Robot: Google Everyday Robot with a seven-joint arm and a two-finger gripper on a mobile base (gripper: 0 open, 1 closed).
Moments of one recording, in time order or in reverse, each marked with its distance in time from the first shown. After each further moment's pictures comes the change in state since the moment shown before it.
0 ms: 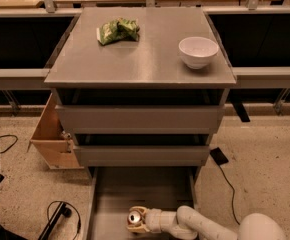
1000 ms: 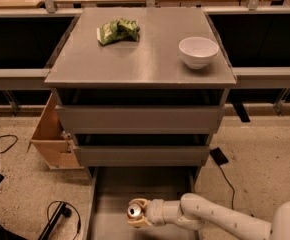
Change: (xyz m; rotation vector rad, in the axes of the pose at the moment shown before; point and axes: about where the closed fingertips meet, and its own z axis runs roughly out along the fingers) arm -0.111 0.021 -0.045 -0.029 0.072 -0.036
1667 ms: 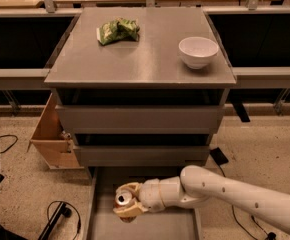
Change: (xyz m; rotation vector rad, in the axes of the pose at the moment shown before) arm -0.198 0.062 -0.053 -0.172 -0.007 0.045
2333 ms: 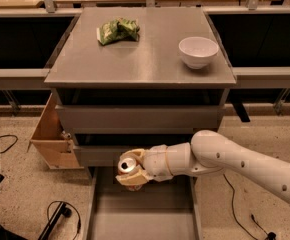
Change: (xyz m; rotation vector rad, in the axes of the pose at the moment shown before) arm -0.132 -0.019 -0.065 0.110 0.064 -0.105
